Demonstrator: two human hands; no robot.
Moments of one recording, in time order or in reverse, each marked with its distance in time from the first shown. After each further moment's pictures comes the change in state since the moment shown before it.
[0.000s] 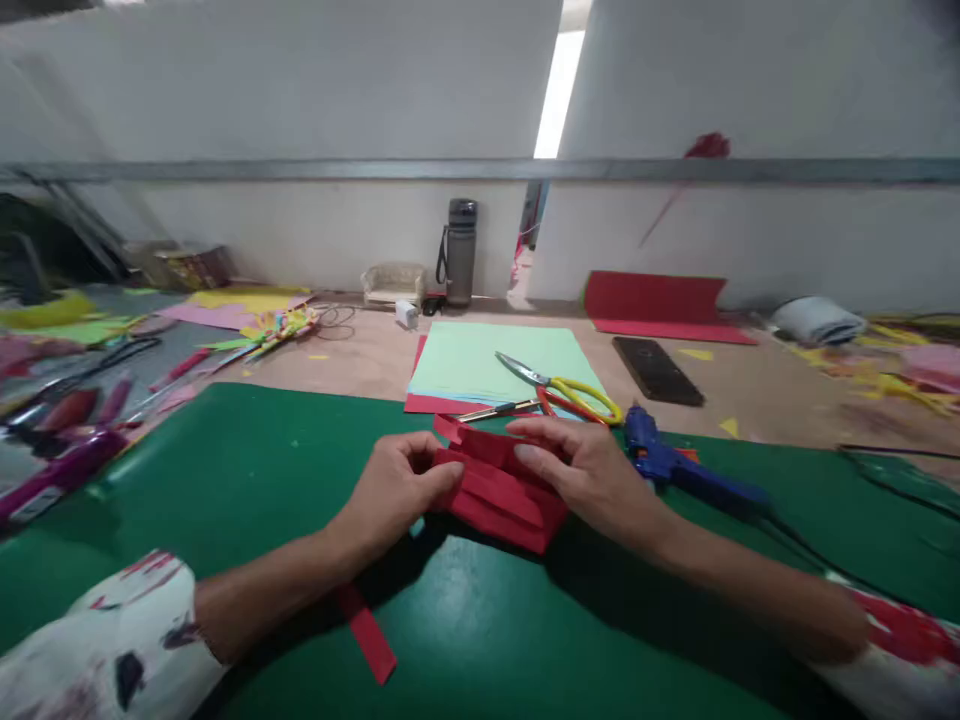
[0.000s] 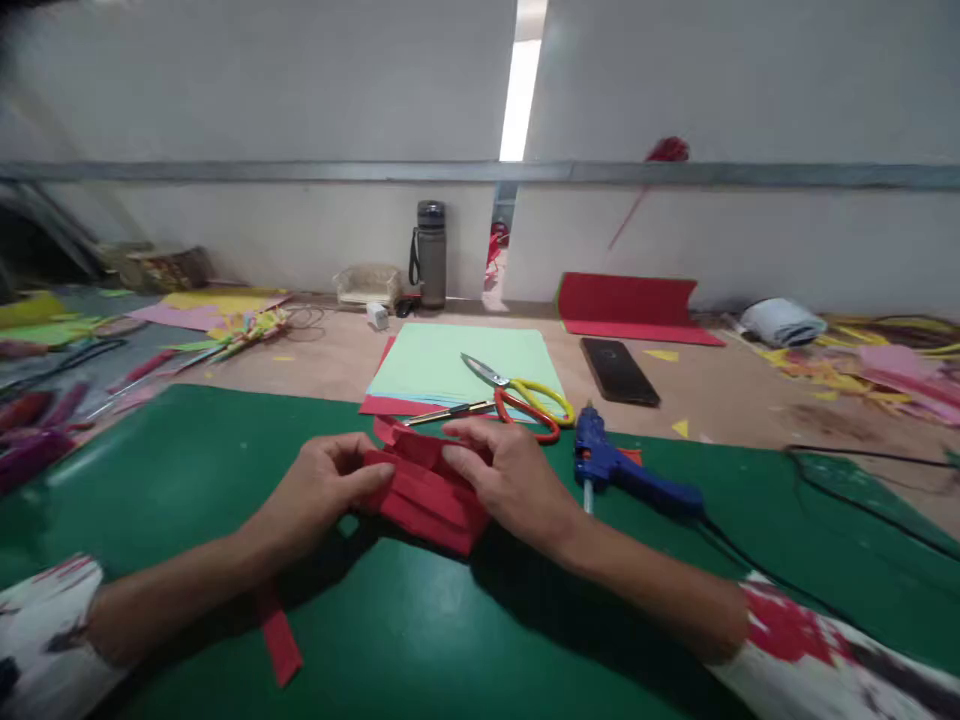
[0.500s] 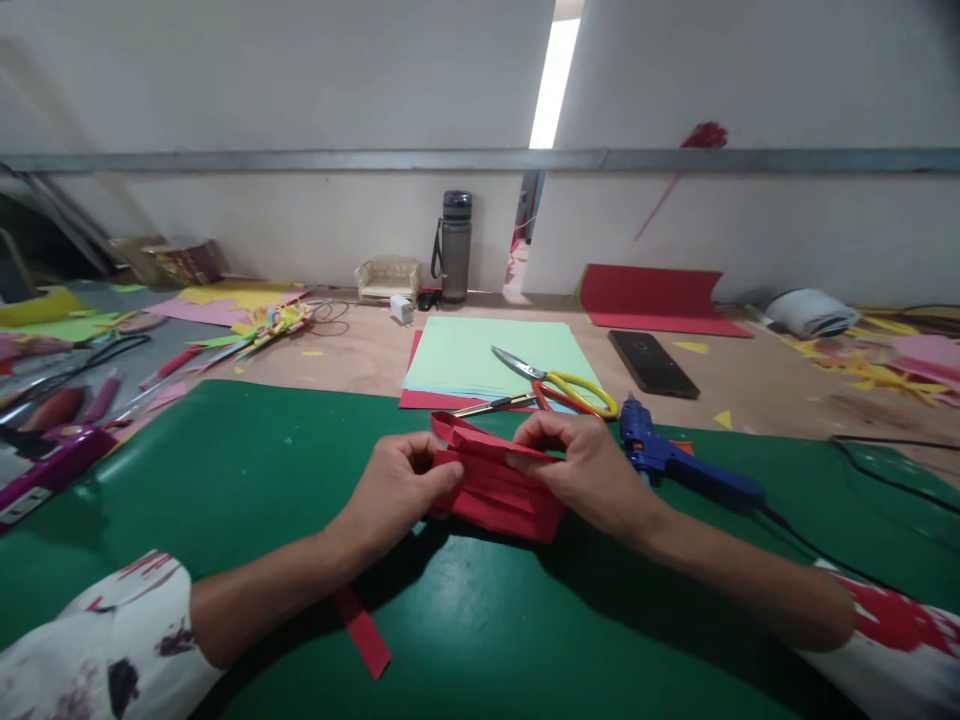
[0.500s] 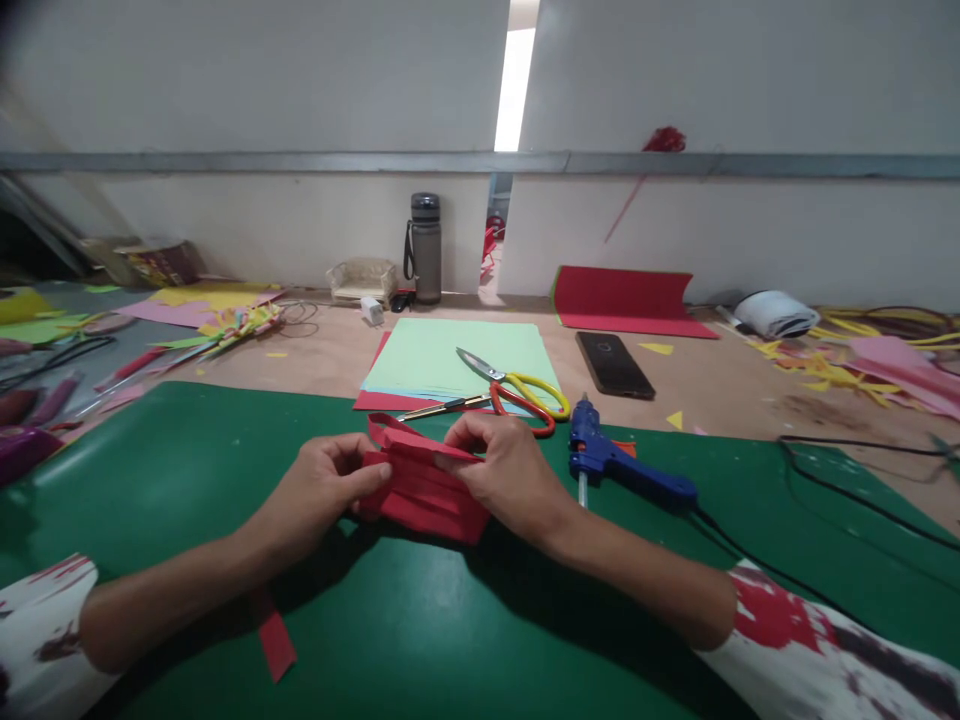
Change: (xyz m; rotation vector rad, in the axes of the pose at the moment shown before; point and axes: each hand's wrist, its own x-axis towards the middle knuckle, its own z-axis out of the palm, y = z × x) left_hand -0.001 -0.005 0.005 -0.088 -0.029 -0.041; right_hand -0.001 0.000 0.001 -0.090 0.065 -0.071
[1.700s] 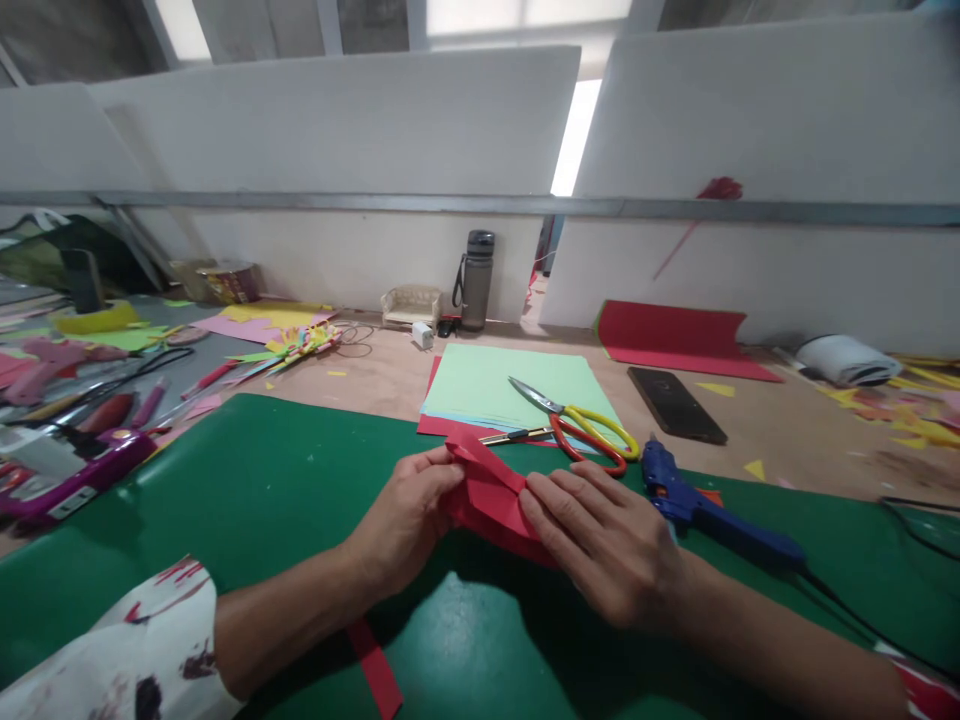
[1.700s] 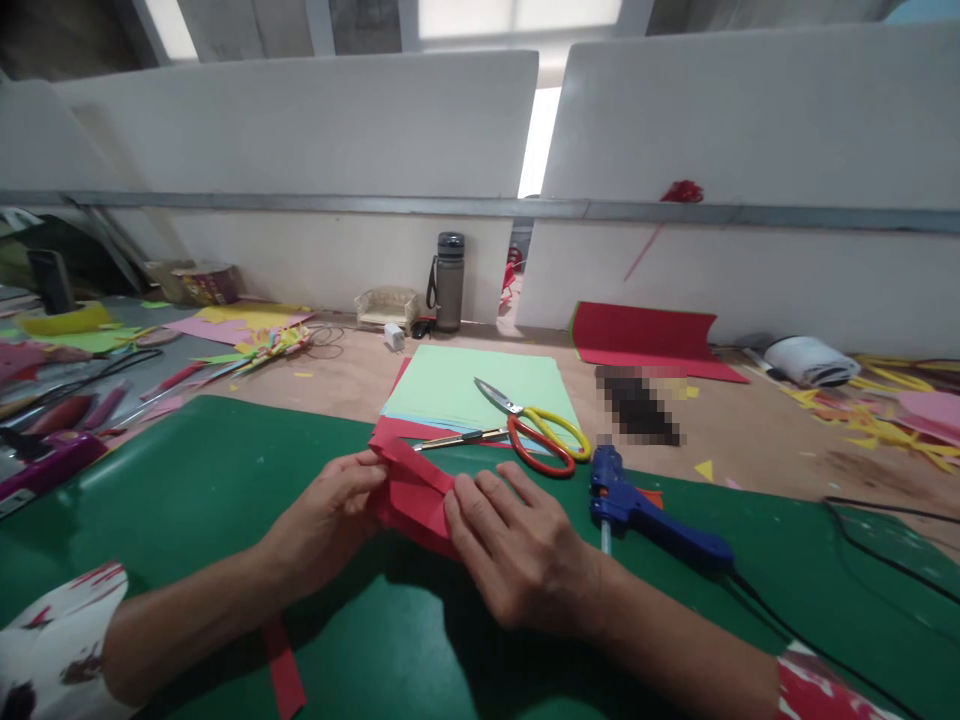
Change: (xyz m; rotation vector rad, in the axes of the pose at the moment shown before) left_hand -0.002 0.008 0.005 -0.582 -0.138 0.032; right_hand -0.017 0.009 -0.006 -0.930 0.156 -1.088
